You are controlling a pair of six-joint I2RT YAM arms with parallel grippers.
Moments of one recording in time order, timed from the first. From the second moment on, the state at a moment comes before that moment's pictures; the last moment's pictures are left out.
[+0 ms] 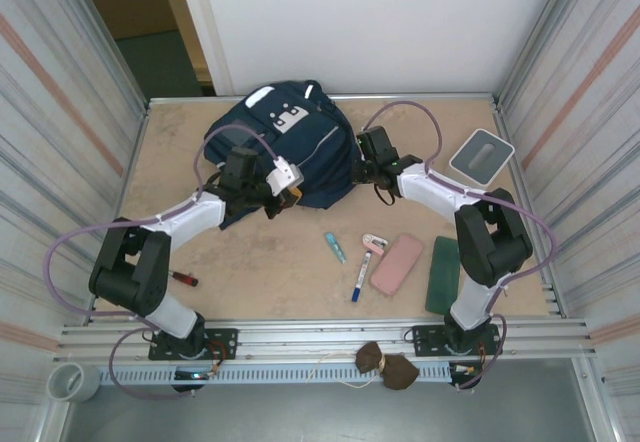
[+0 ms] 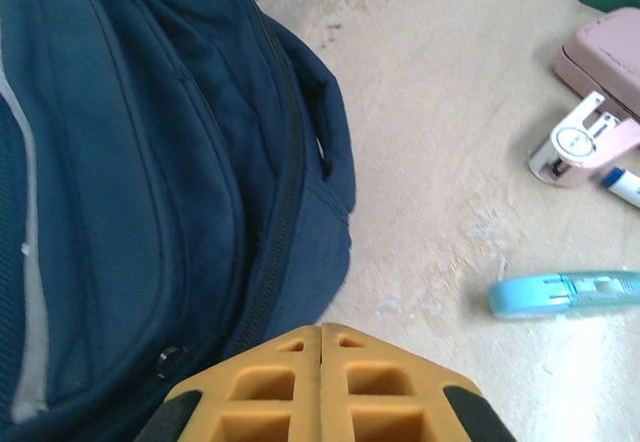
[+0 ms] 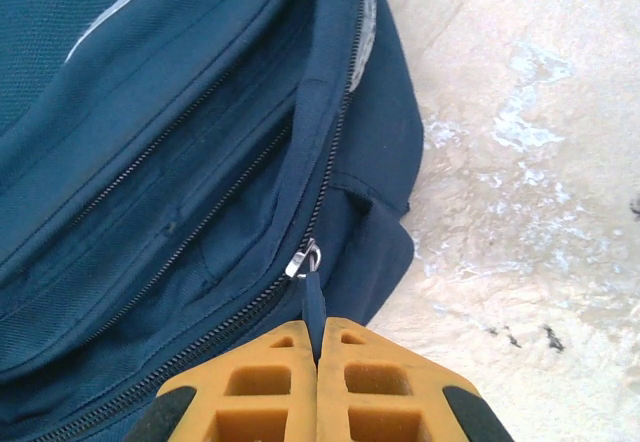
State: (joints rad) left arm -0.40 1.55 0.88 -0.08 0.58 0.51; right arm 0.52 1.75 1.21 -0.29 0.13 0.38
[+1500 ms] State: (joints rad) left arm -0.45 1.80 1.12 -0.02 0.72 0.46; right arm 0.45 1.63 1.00 -0.05 -0.13 0.36
